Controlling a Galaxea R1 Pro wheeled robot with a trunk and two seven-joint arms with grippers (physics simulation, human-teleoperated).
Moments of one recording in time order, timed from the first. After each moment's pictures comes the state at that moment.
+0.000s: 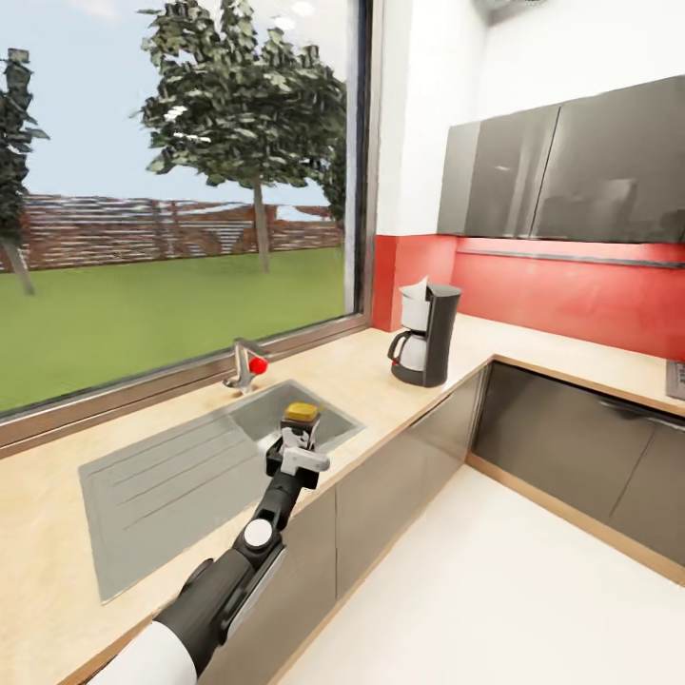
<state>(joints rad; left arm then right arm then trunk) -0.55 -0.03 -0.51 -0.97 0.04 -0.11 0.25 0.00 -0.04 -0.07 -0.16 -0.01 -0.14 0.01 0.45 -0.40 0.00</state>
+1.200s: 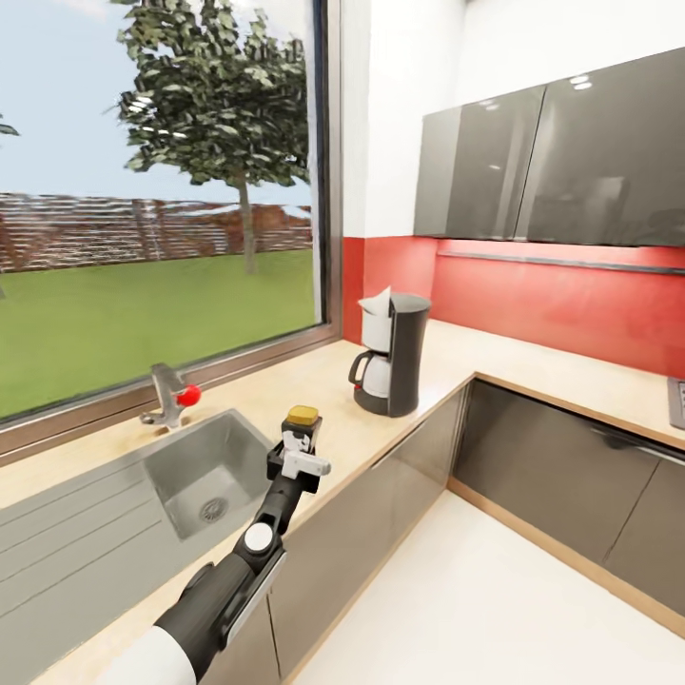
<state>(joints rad) -0.54 -0.03 -0.52 -0.97 0.04 -0.11 0.25 0.00 -0.04 -0.07 -0.16 -0.01 -0.14 0.01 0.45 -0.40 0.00</state>
